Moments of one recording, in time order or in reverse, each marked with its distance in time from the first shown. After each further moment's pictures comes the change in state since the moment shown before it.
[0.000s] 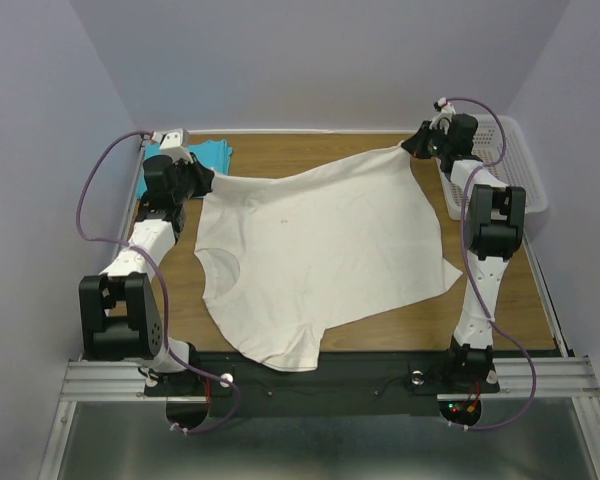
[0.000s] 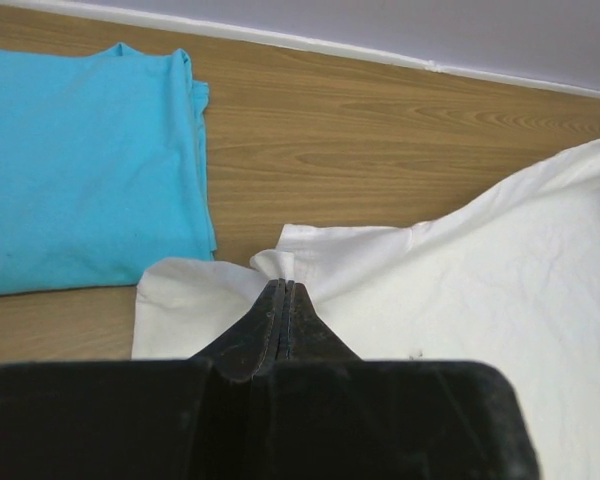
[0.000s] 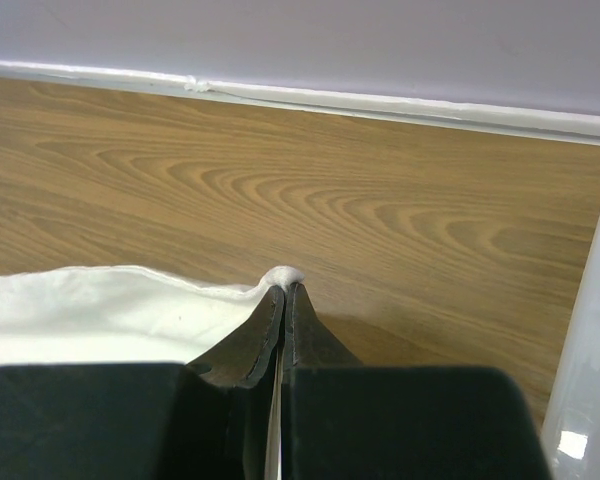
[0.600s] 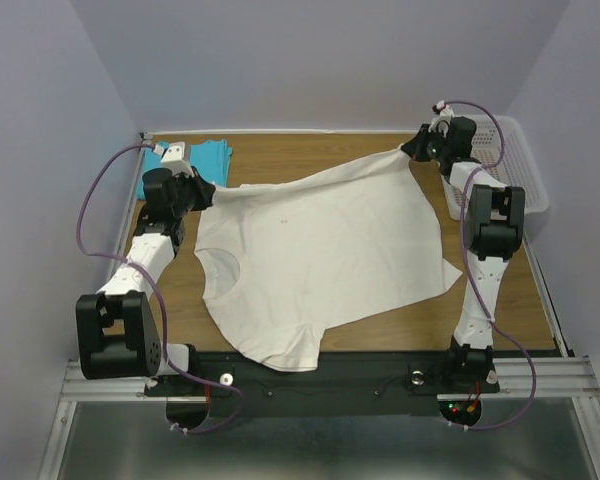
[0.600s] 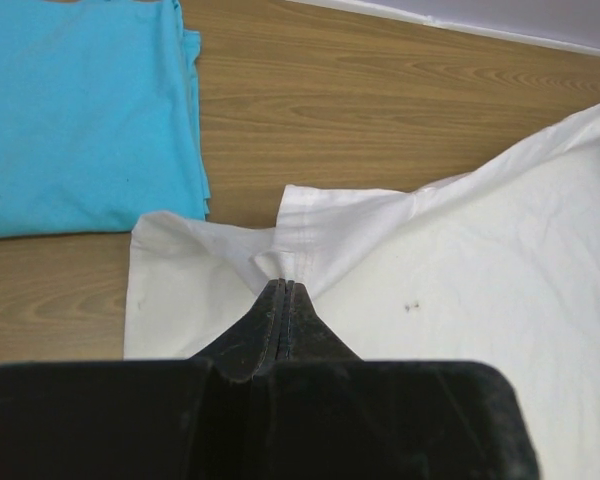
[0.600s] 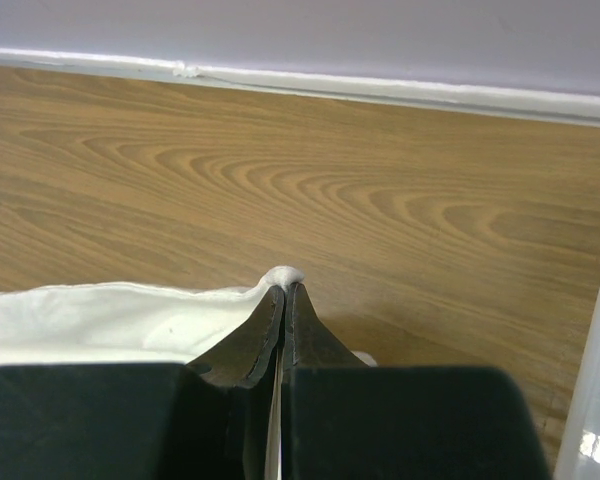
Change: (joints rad) left arm 0.000 -0.108 -0.103 -0.046 0.015 0.020; right arm 0.002 -0.002 -0.022 0.016 0.010 -0.015
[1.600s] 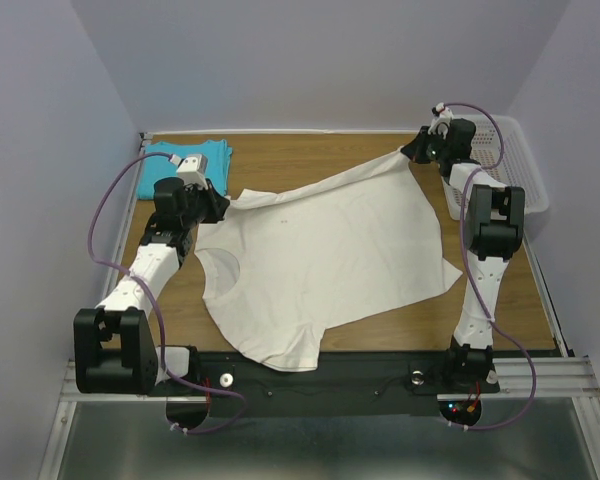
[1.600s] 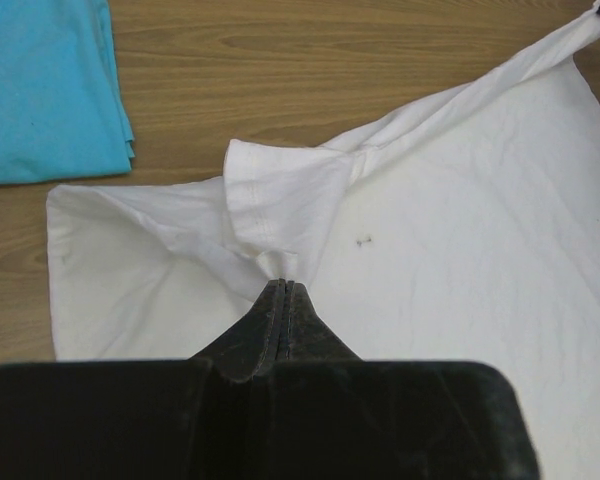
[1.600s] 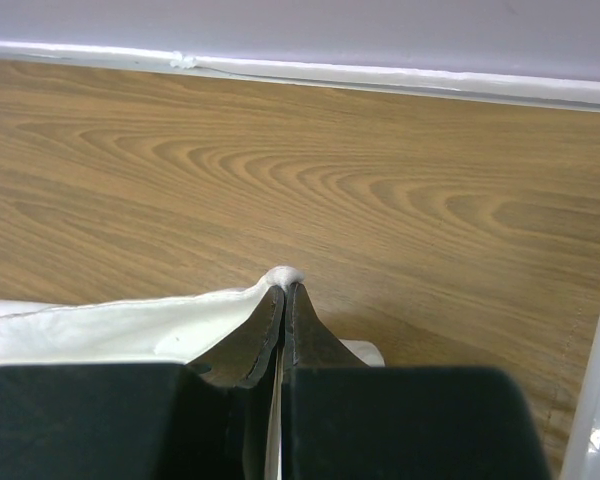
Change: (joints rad) left arm -0.077 -0.087 -0.071 -0.078 0.040 0.013; right arm 0.000 -0.002 -0.021 0.000 0.002 -0.003
